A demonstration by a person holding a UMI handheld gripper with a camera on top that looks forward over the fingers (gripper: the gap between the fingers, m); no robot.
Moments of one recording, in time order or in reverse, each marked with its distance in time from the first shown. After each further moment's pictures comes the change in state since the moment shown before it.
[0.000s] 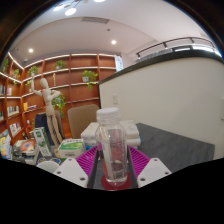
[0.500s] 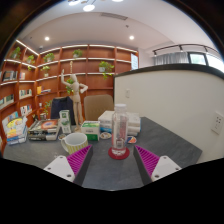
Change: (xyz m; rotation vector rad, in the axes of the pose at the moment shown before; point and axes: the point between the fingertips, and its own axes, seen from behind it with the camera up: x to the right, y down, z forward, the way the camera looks) arm -0.012 0.014 -0.143 -0.111 -0.124 -0.136
